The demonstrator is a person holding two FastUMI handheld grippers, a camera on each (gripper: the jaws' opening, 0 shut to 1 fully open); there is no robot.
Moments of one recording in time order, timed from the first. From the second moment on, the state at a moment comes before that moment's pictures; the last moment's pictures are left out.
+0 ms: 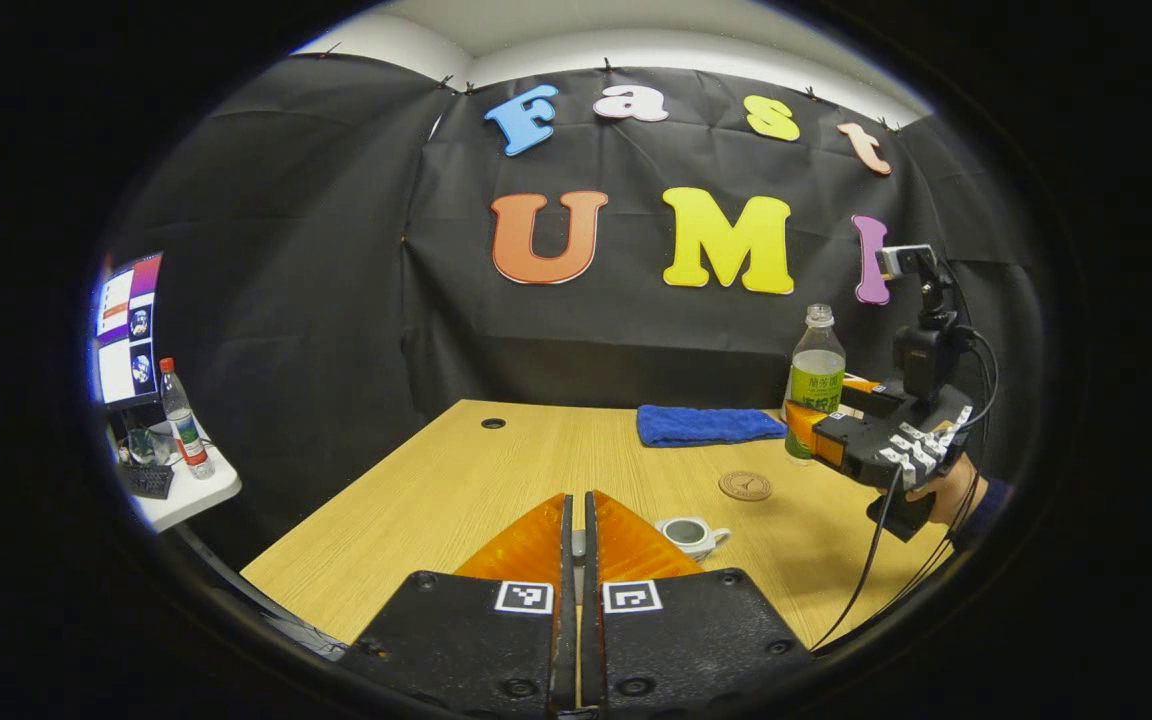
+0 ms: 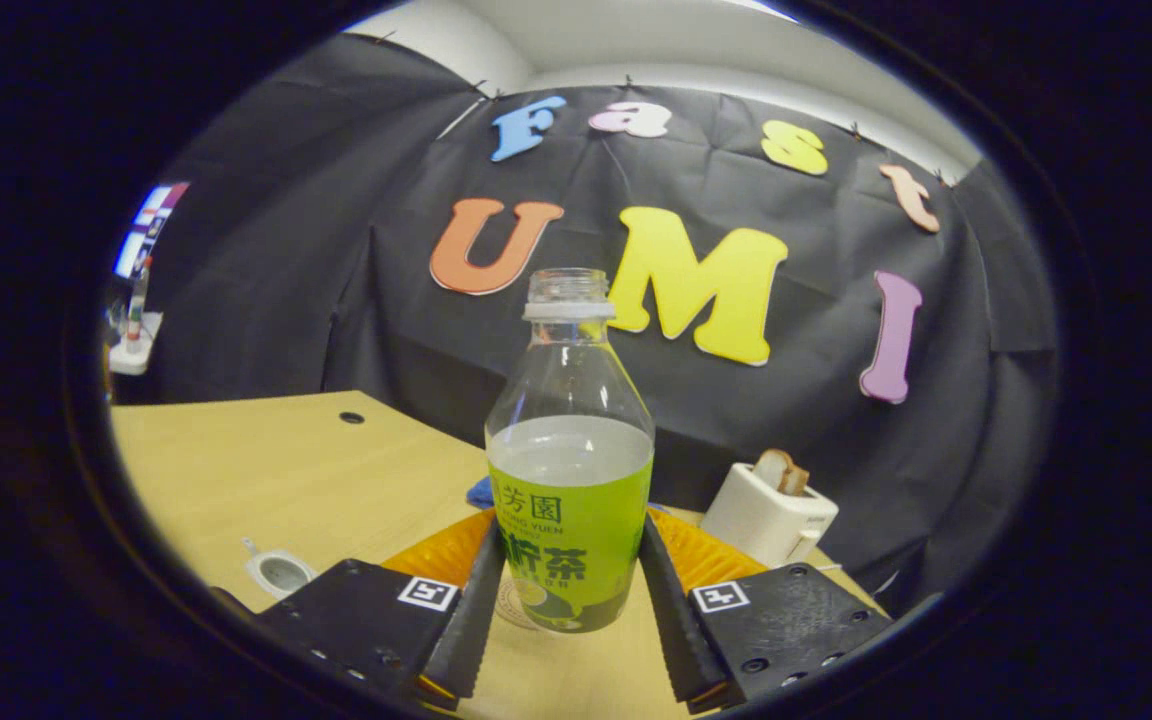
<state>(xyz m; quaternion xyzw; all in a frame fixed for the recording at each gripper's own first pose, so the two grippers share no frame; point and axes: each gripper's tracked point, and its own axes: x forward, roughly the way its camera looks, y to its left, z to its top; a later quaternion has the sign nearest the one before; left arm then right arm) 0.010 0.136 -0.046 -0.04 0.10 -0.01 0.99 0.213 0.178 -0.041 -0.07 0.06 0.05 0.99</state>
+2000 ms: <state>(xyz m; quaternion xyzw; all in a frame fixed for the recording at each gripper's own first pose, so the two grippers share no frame) 0.029 0.092 -0.062 0.01 0.11 -0.02 0.99 0.190 0.115 -0.079 -0.01 0.08 0.02 1.00</state>
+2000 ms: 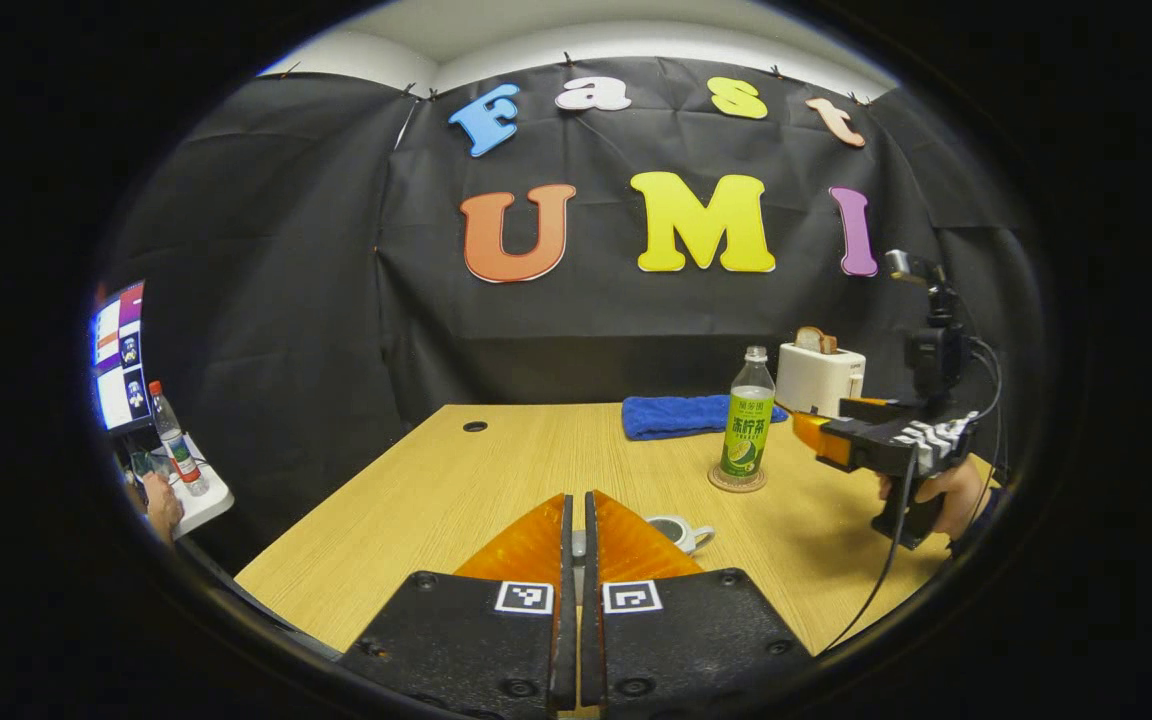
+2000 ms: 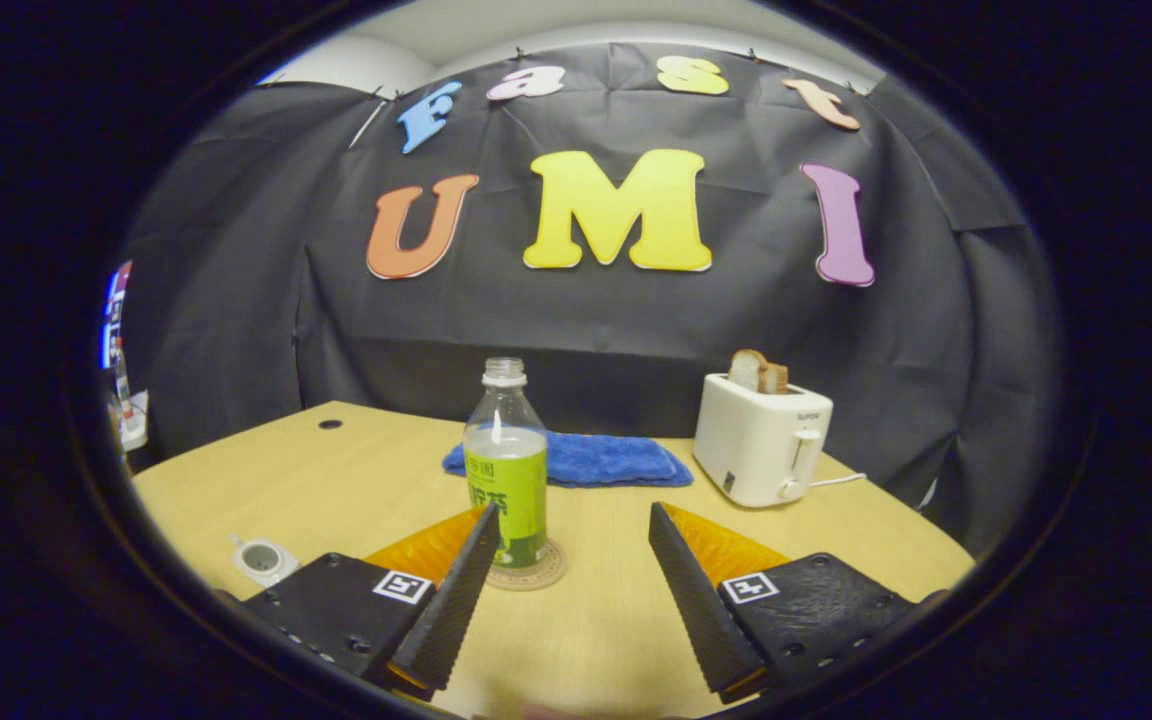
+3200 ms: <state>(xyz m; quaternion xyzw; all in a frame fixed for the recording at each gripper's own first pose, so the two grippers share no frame) 0.072 -0.001 -0.056 -0.03 0.07 -0.07 0.99 0.067 -0.035 -0.038 0.01 0.02 -0.03 1.00</state>
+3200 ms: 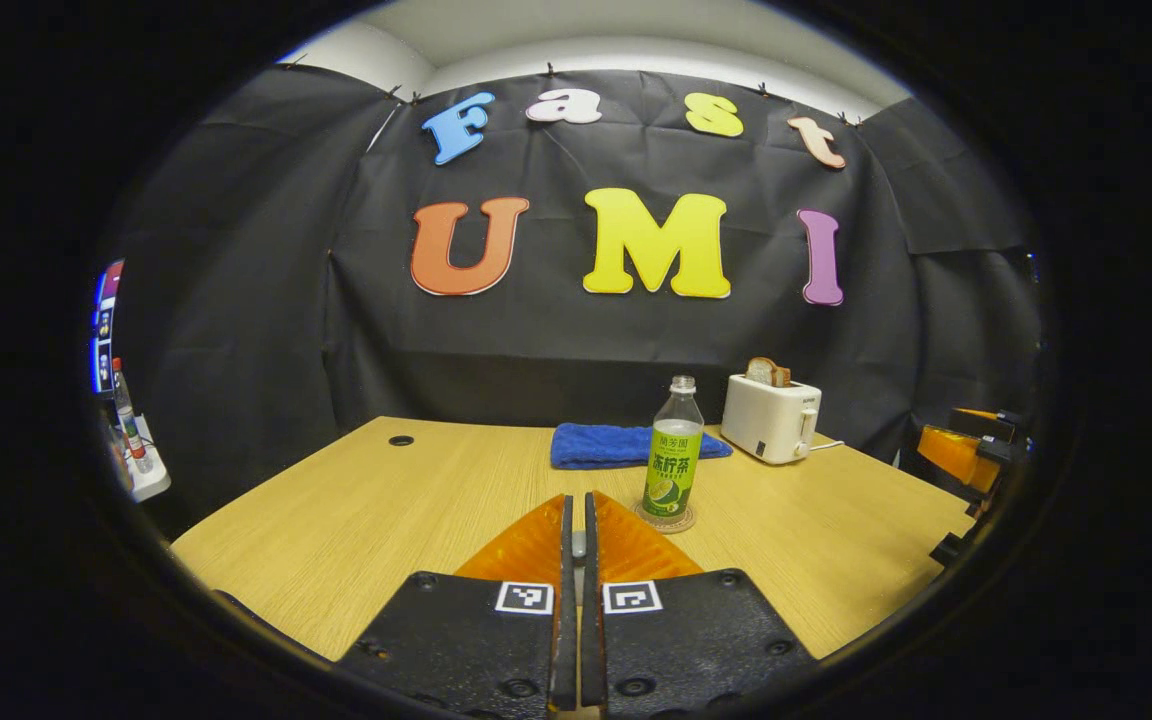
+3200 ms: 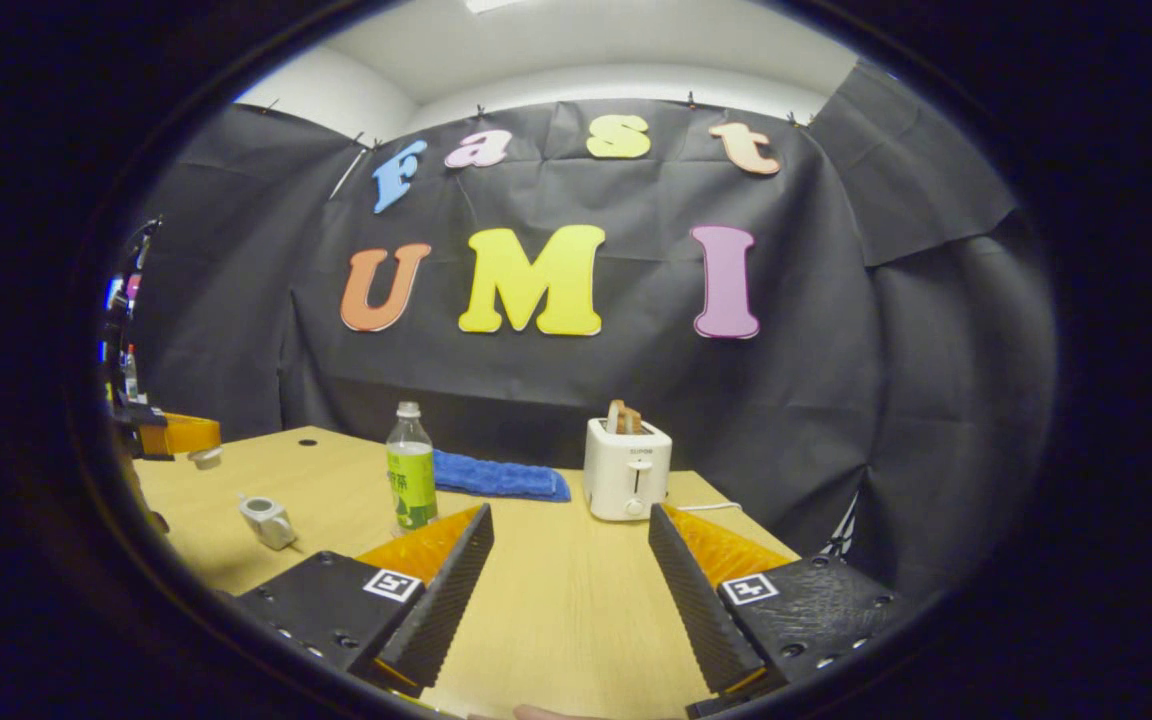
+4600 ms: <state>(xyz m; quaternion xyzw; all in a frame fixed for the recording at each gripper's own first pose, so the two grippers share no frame) 0.130 0.019 -0.148 -0.05 0.12 -0.05 0.99 0.079 -0.051 -0.056 0.04 0.04 -0.04 1.00</state>
